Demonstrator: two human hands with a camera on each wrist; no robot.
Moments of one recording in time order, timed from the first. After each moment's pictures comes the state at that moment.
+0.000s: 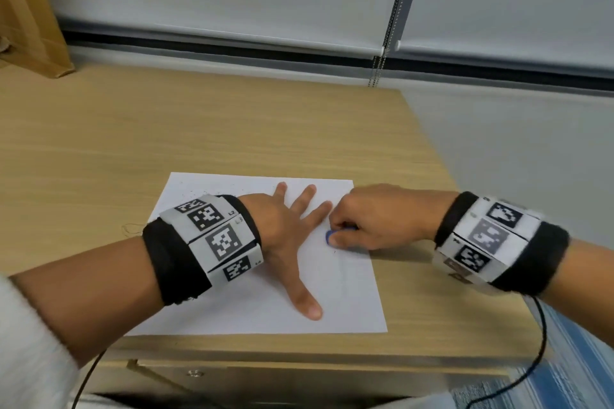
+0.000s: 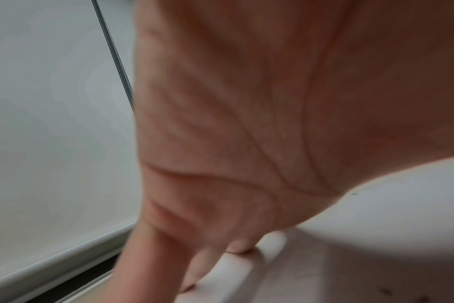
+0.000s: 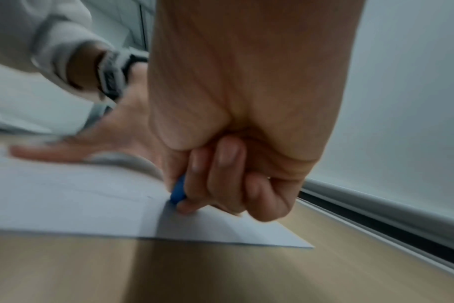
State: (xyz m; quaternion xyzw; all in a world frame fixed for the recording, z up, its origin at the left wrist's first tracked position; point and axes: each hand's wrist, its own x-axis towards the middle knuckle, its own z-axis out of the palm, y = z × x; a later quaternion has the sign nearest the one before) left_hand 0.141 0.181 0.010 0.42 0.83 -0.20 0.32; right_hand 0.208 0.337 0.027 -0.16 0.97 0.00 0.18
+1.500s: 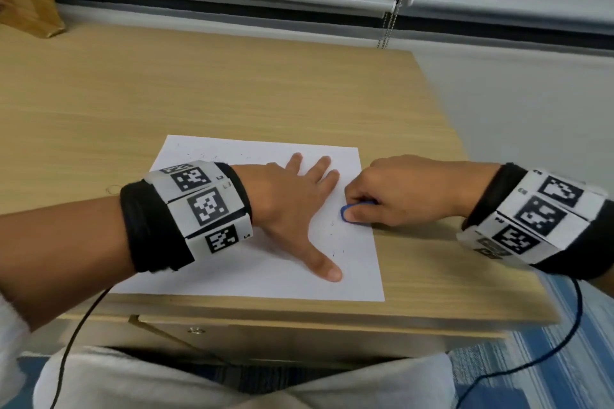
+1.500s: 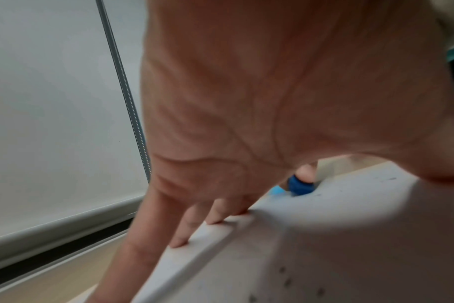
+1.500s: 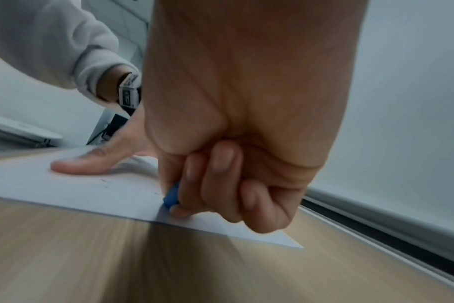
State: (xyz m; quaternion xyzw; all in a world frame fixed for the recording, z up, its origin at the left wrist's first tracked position) left_hand 0.164 0.180 0.012 0.46 0.83 -0.17 0.25; right_hand 0.232 0.342 0.027 -0.15 0.97 0.01 0.19
